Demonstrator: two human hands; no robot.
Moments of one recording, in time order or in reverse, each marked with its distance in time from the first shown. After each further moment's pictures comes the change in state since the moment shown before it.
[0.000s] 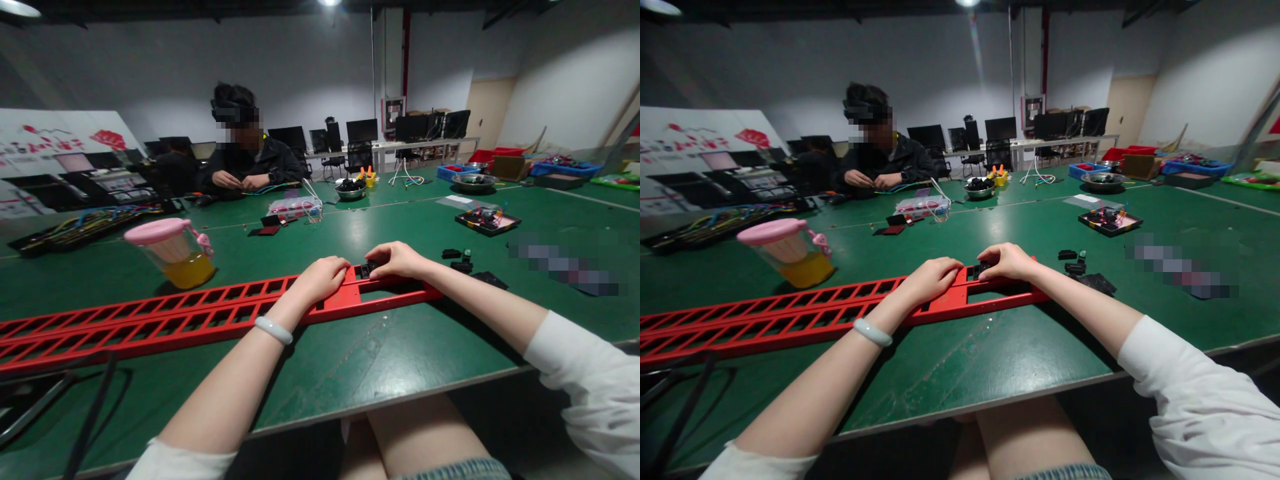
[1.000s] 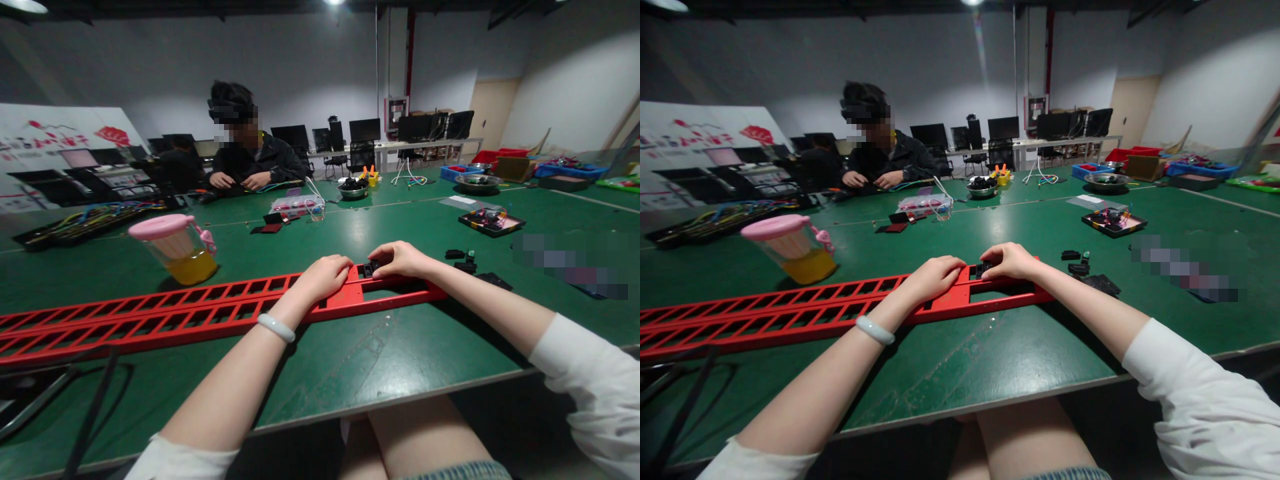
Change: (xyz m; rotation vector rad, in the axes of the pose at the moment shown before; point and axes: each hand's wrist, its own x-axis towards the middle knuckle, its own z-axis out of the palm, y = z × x) left_hand -0.001 -0.001 0.002 -0.007 0.012 -0.004; right_hand -0.002 -0.005 -0.002 -0.067 -0.023 -0.012
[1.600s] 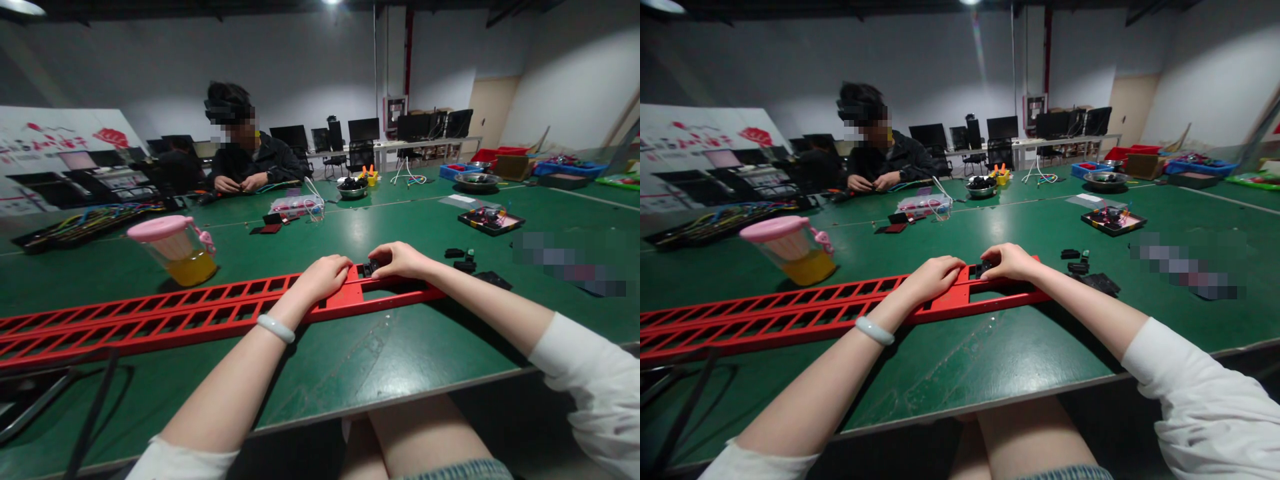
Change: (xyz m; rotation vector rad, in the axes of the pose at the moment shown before) left_hand 0.000 0.003 -0.002 -0.006 -0.011 -0.010; right_hand 0.000 -0.003 0.002 -0.047 0.013 0.030
